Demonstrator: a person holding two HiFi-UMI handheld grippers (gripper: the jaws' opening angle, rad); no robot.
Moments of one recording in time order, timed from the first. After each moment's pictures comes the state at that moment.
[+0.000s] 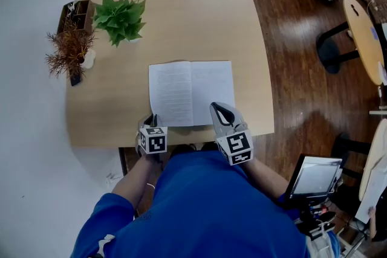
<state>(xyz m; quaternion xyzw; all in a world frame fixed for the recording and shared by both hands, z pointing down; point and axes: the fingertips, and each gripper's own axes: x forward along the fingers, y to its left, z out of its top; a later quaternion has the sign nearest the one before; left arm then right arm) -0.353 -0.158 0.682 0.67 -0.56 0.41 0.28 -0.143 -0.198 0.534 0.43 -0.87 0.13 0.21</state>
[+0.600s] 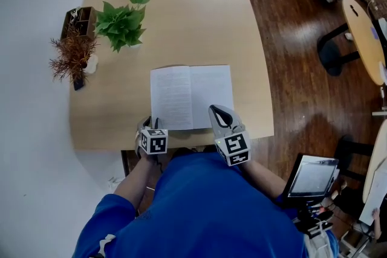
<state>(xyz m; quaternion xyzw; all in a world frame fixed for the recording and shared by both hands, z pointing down) -0.355 -0.160 0.684 0.66 -0.55 0.44 0.26 -0.138 -0.198 0.535 0.43 -0.87 0.14 0.20</state>
